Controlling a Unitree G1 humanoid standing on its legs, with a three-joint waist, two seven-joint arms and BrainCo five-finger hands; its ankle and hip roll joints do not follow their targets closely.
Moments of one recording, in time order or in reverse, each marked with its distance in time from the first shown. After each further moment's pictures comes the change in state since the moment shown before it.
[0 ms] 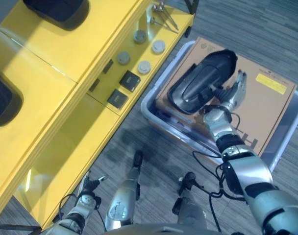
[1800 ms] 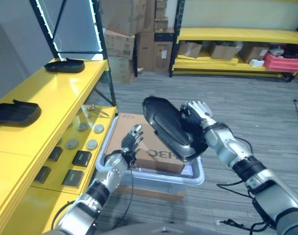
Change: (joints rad) left arm -0.217 -0.147 -0.152 -0.526 -0.851 0.091 -0.371; right arm 0.297 -0.256 0.434 -0.659 -0.449 0.026 0.621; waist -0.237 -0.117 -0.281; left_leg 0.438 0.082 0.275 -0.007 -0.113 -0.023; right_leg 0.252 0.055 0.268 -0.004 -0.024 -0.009
